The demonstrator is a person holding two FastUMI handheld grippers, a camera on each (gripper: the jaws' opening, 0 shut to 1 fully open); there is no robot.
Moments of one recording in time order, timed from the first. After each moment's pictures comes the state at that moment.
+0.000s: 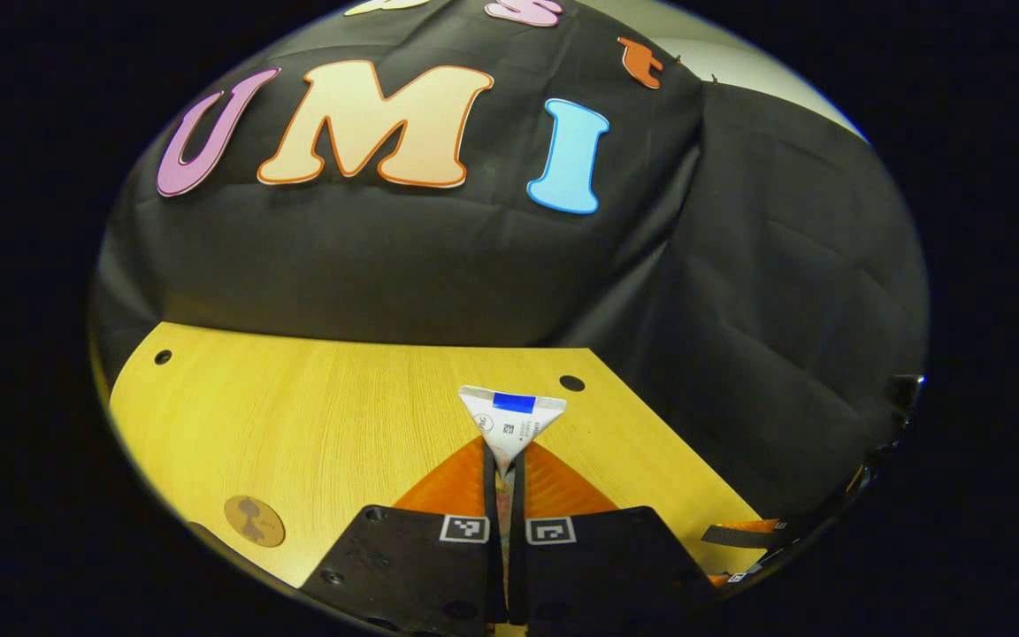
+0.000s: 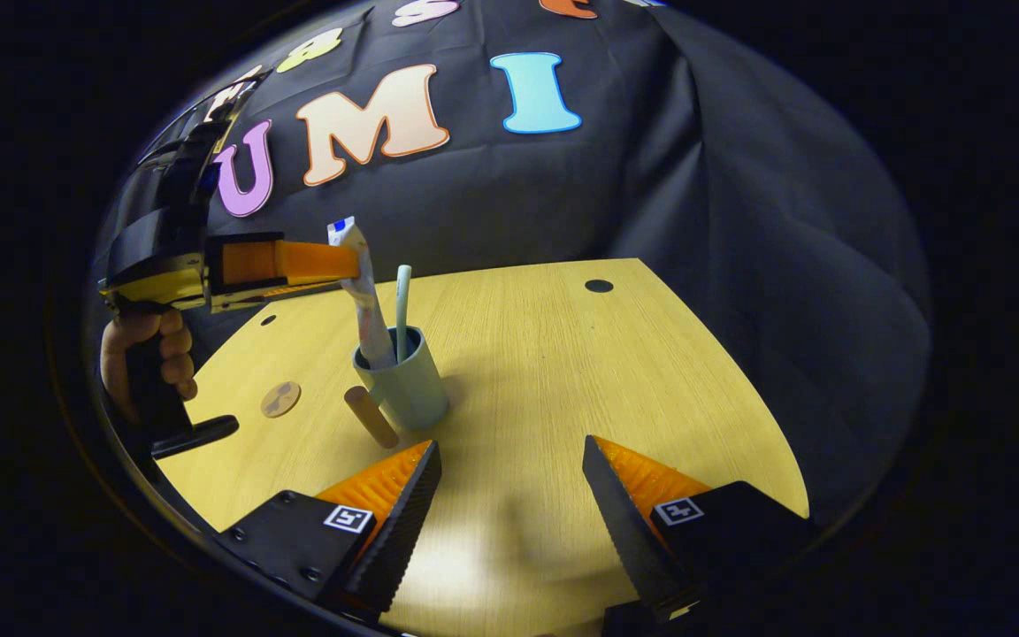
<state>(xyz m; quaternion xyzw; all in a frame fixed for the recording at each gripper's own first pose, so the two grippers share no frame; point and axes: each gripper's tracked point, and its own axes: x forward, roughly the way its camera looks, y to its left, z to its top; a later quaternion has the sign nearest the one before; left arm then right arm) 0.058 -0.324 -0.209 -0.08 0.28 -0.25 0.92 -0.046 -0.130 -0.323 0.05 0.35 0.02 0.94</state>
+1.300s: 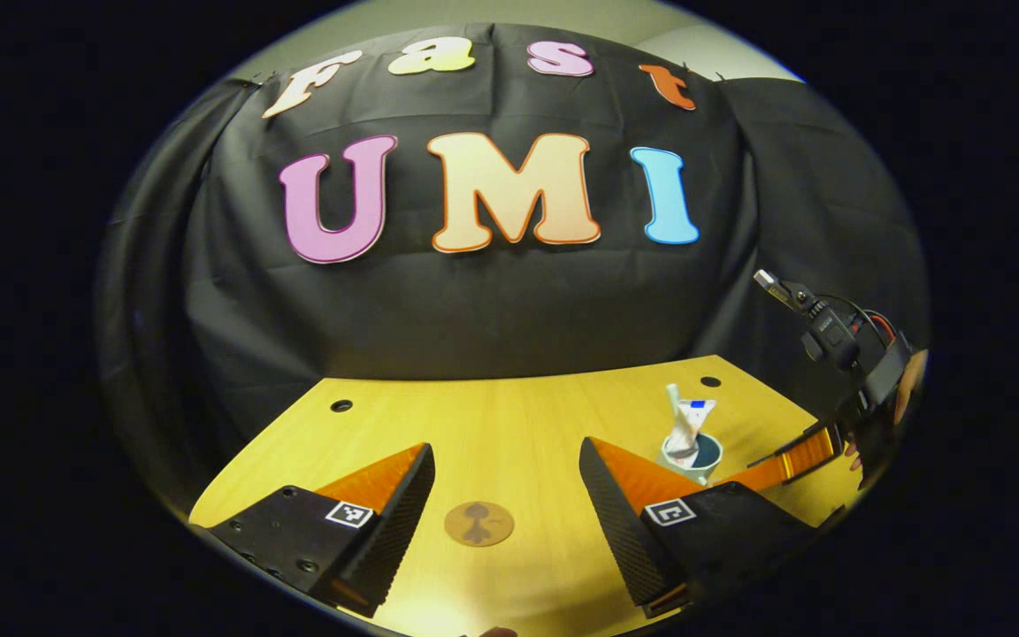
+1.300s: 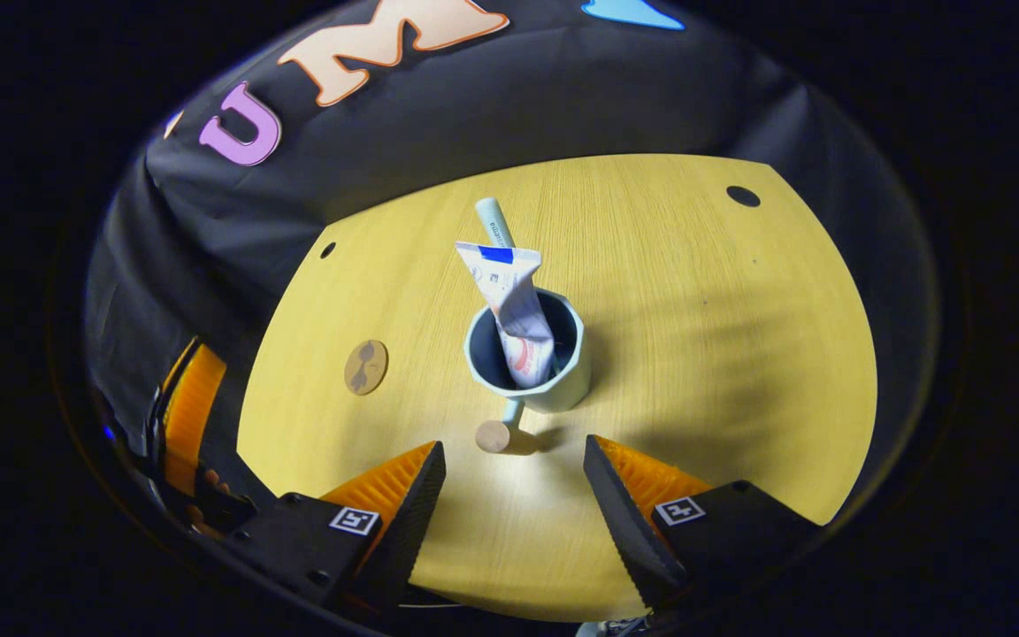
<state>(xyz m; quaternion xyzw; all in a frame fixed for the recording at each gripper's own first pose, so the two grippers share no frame) 0.015 -0.090 -0.172 0.04 0.19 -0.08 0.98 -0.001 0.000 -0.347 0.11 0.58 0.13 0.79</state>
